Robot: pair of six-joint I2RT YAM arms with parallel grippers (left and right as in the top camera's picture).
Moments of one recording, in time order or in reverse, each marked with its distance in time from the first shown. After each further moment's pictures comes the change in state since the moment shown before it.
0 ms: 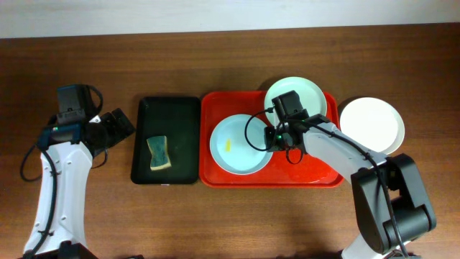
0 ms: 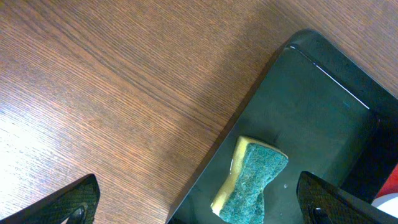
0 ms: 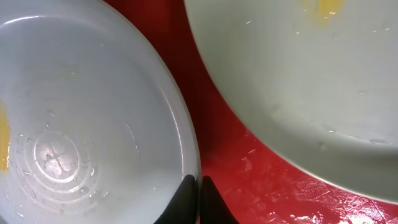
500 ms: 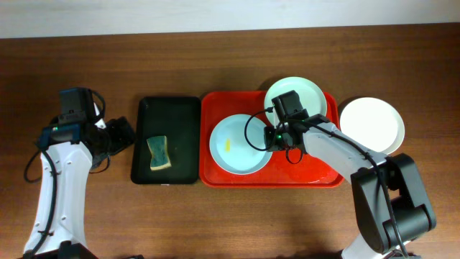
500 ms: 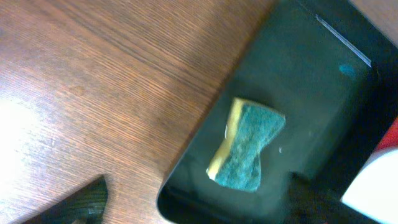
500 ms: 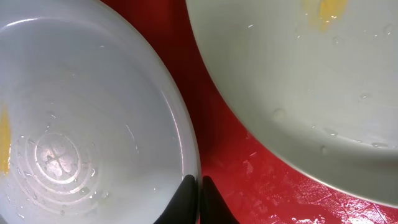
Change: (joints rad) left arm -0.002 0.000 0.000 -0.100 0.087 0.046; right arm 0.000 0.001 0.000 0.007 -0.002 0.000
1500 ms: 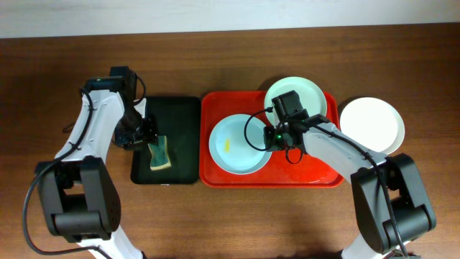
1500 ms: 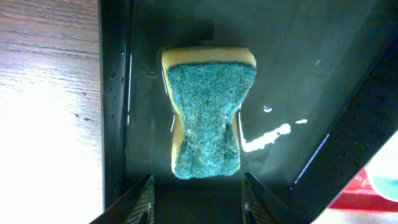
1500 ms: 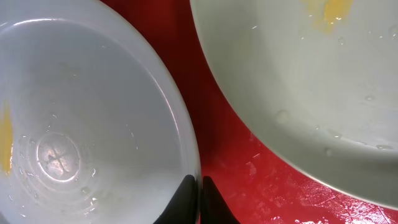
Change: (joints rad) left arm -0.177 0.442 0.311 -0.272 0.042 0.193; right arm 0.000 0.000 -0.002 0.006 -0.007 0.000
